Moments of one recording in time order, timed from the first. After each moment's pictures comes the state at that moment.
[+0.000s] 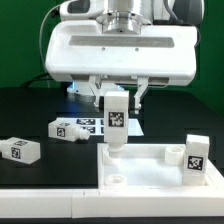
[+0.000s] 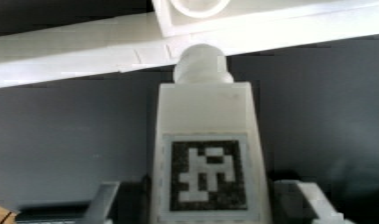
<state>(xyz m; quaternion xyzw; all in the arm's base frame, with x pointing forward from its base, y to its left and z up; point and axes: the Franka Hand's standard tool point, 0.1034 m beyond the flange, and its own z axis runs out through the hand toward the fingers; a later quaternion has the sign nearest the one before) 0.636 -0.004 0.130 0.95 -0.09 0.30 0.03</state>
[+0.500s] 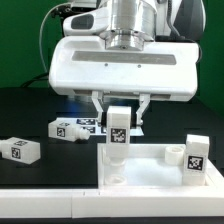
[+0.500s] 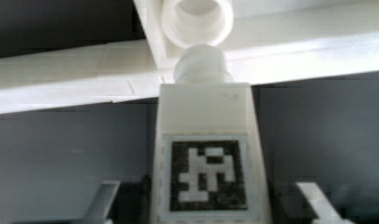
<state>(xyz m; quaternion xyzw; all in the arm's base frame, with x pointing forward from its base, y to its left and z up) 0.632 -0.002 0.105 0.95 -0.08 0.29 0.03</state>
